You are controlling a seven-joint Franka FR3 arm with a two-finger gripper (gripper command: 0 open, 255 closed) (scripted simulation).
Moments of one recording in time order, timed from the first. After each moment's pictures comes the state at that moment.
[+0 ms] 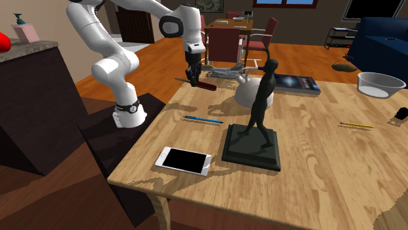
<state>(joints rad) 0.42 -0.55 0.36 -2.65 0.19 2.16 0.23</state>
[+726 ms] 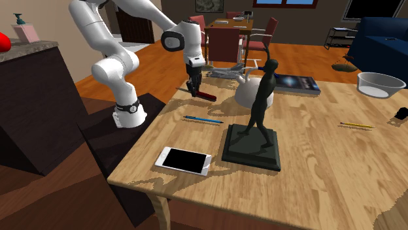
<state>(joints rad) 0.41 -0.45 0.39 -2.73 0.20 2.34 0.24</state>
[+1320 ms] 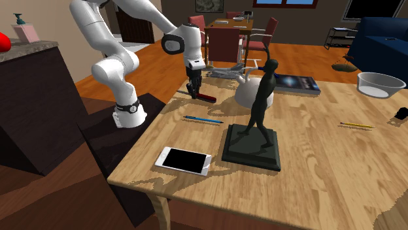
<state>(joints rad) 0.41 -0.42 0.40 -2.75 0.20 2.39 0.24</state>
